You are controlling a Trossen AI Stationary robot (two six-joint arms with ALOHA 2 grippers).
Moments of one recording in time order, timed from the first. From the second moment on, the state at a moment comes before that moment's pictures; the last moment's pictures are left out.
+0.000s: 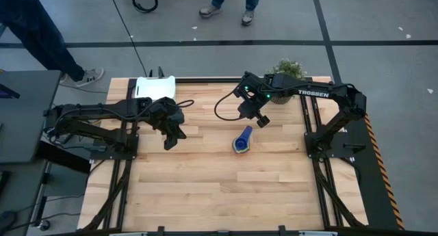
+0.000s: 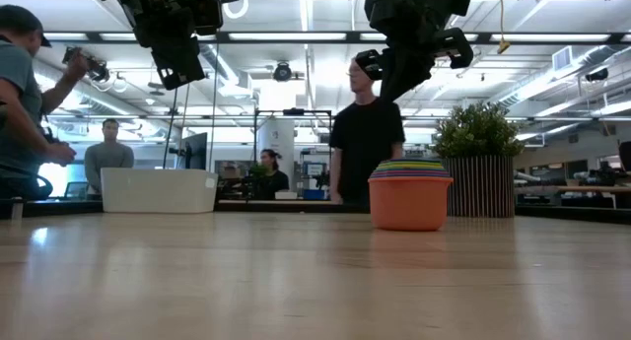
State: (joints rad) left arm 0.16 1.11 0.89 -0.64 0.28 -0.22; right arm -0.34 1.57 1.36 -0.87 -0.33 -0.94
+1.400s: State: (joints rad) left arm 0.16 1.11 0.89 -0.64 0.28 -0.22; right arm -0.33 1.57 1.22 -0.83 -0.44 -1.18
